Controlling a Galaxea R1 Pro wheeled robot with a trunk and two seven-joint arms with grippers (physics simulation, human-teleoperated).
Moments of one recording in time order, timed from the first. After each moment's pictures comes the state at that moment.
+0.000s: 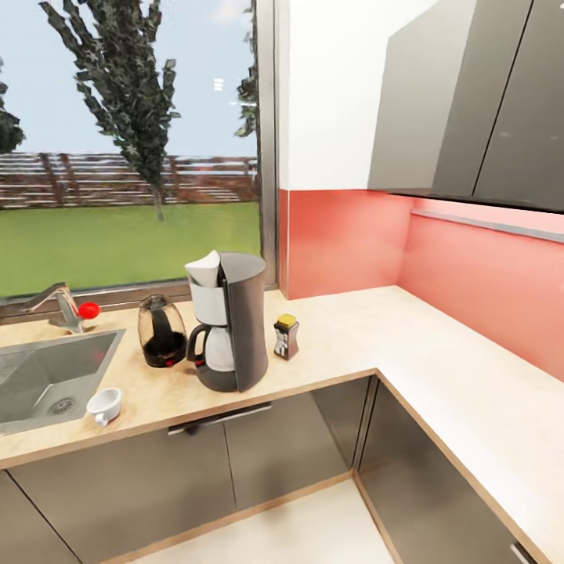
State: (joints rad) left arm -0.13 0.08 -0.37 -0.10 0.36 0.13 0.26; right arm -0.01 -0.02 -0.08 -0.10 0.00 -0.19 0.00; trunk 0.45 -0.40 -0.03
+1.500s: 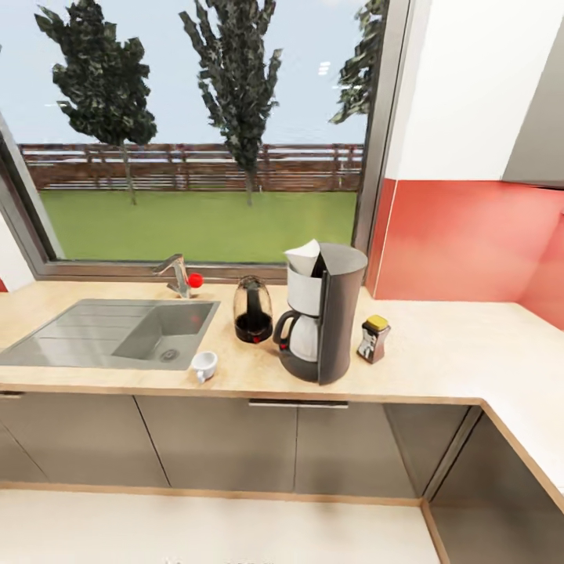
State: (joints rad) left arm -0.13 0.08 -0.37 -0.10 0.36 -0.17 0.26; right arm -0.01 -0.01 -0.08 -0.10 0.00 -0.20 0.00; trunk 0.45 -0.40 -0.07
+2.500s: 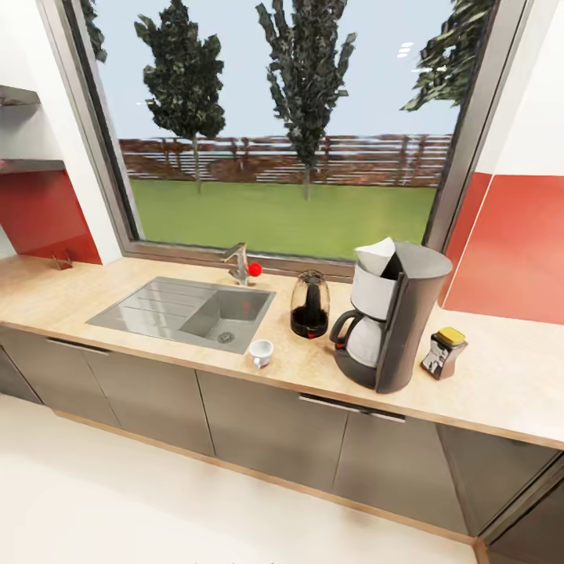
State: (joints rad) left arm -0.13 0.04 -0.36 -0.10 0.36 -0.17 0.26; right arm -0.01 -0.01 -0.08 -0.10 0.00 -0.20 0.00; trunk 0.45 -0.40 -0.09
